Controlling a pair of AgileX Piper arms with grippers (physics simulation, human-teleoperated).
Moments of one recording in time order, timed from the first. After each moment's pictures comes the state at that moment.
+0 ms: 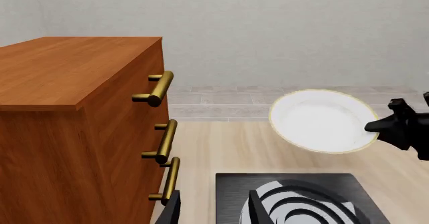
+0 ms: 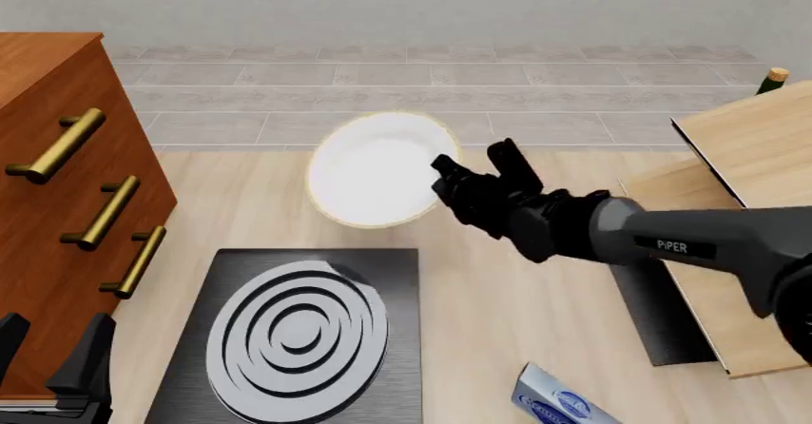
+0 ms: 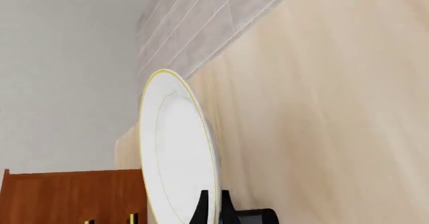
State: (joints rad) left arm 0.00 0.01 0.00 0.00 0.00; right arm 0.49 1.87 -1.10 -0.20 1.08
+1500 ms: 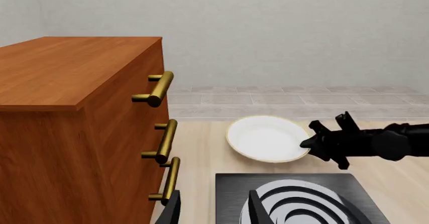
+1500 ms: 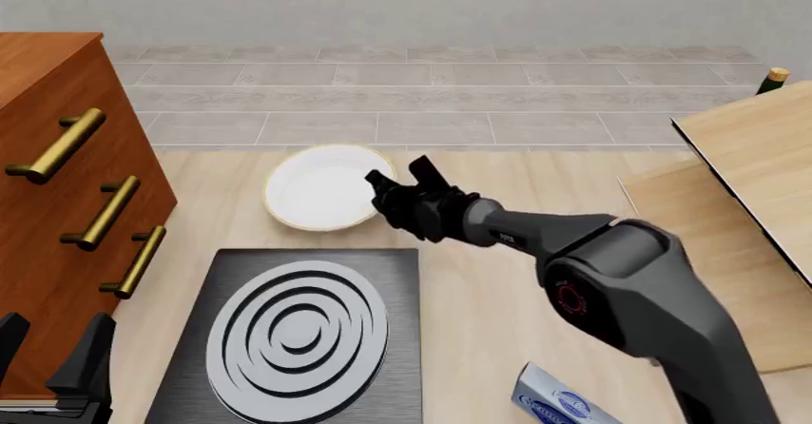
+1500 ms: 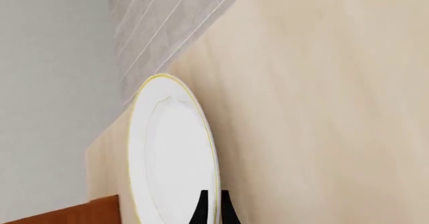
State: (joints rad) left arm 0.00 0.01 0.00 0.00 0.00; right arm 0.56 2.47 -1.81 0.03 1.15
